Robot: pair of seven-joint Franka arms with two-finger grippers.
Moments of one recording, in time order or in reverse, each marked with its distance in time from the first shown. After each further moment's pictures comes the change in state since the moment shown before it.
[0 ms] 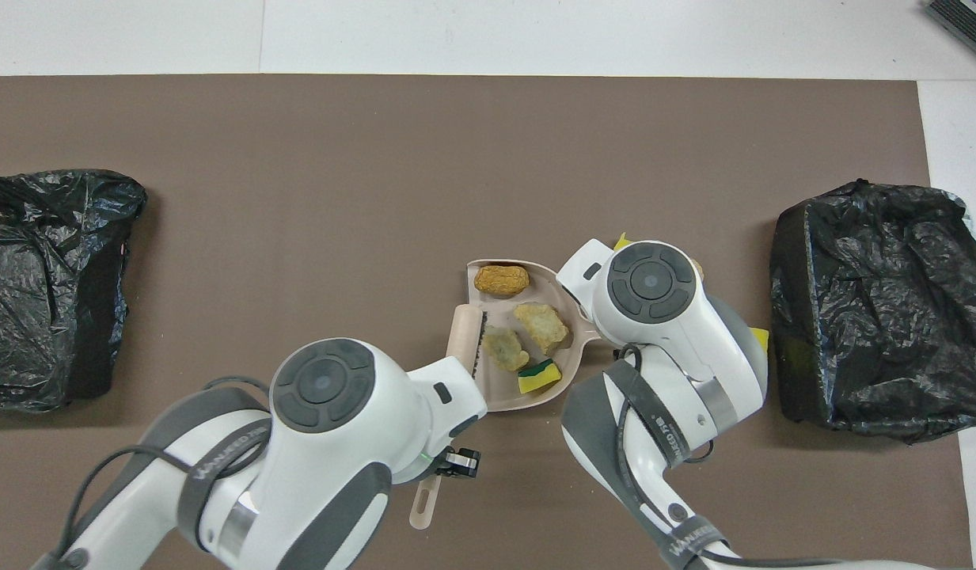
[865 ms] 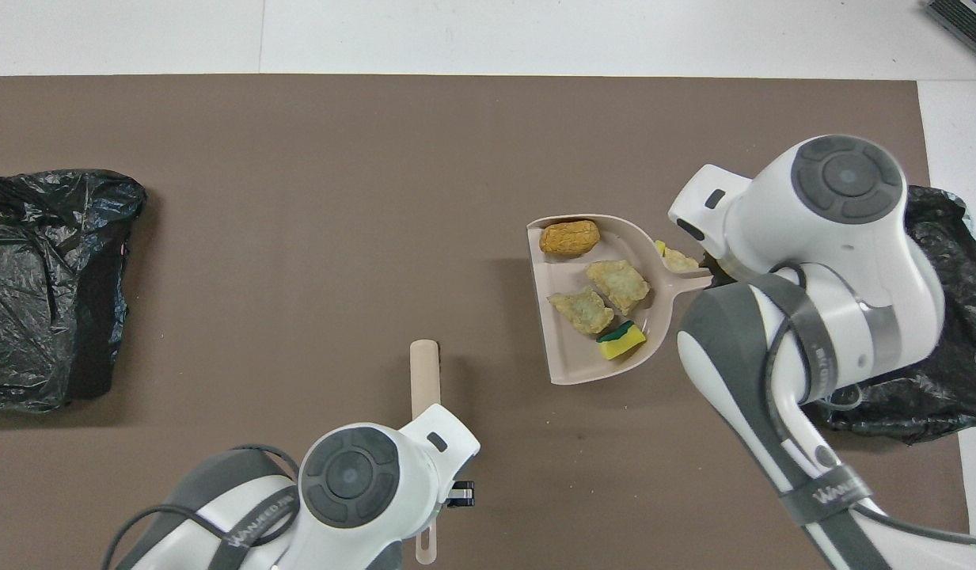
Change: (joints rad) left arm -0.076 -0.054 -0.071 -0.227 0.055 0.193 -0.348; right arm -0.225 -0.019 -0.002 0.198 0.025 -0.165 -0.379
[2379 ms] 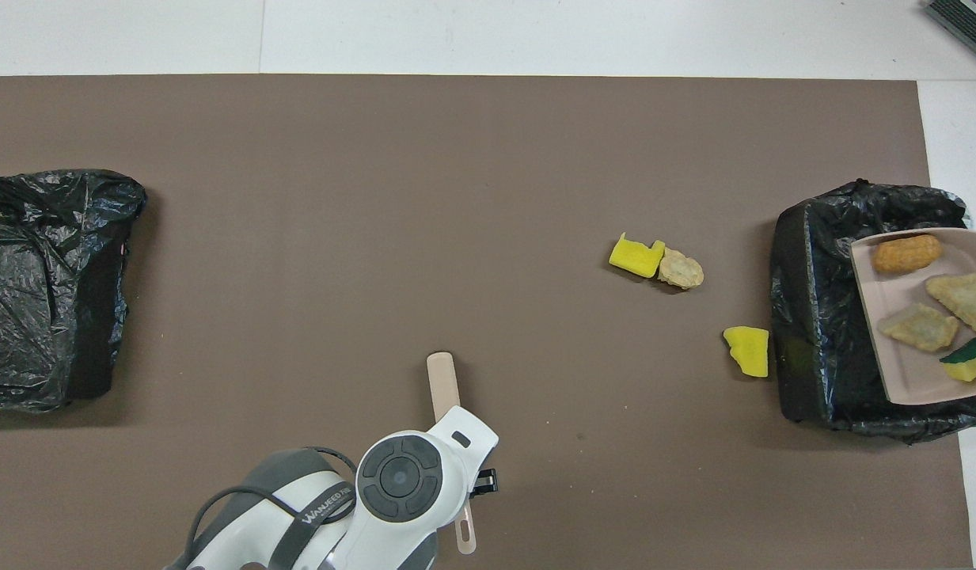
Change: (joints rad) left arm -0.037 0.105 0.012 -0.028 0.000 0.162 -0.107; right arm -0.580 -0.022 -0.026 0.057 -0.297 0.060 -0.473
